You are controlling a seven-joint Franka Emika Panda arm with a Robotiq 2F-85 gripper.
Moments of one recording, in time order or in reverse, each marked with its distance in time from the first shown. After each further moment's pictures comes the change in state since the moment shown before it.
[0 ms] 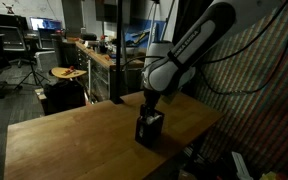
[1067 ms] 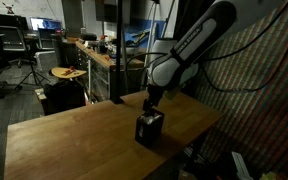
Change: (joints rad) arm 0.000 -0.007 -0.054 0.018 -0.006 -0.002 0.010
